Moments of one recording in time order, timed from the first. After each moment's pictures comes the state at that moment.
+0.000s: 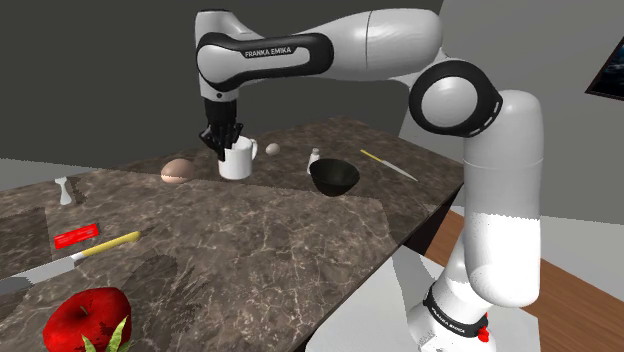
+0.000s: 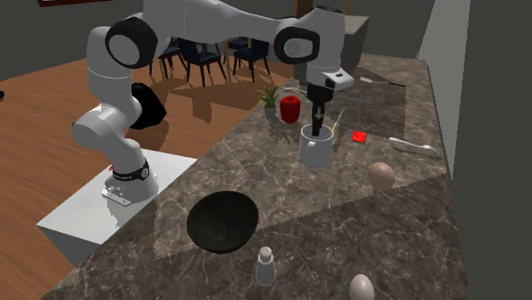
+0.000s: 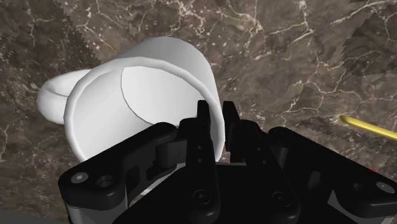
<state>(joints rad) 0.11 0.41 0.13 -1.40 -0.06 1.82 0.14</state>
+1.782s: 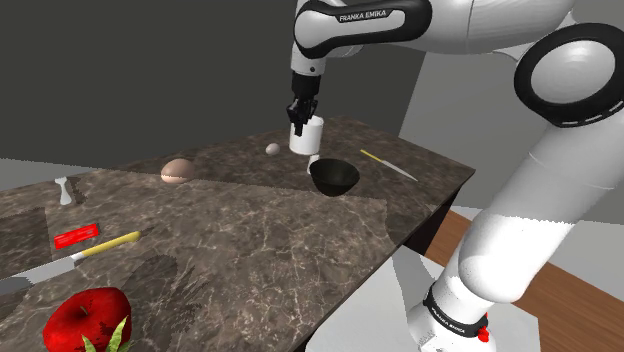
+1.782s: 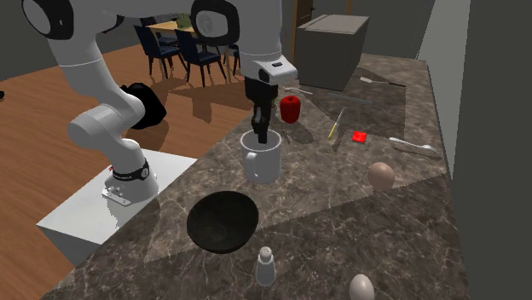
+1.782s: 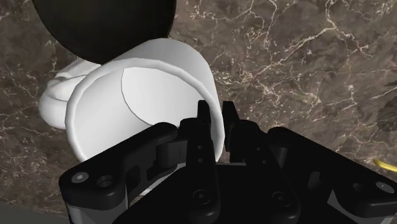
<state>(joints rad) -0.08 -0.06 0.01 -1.85 0.00 1.81 -0.18</state>
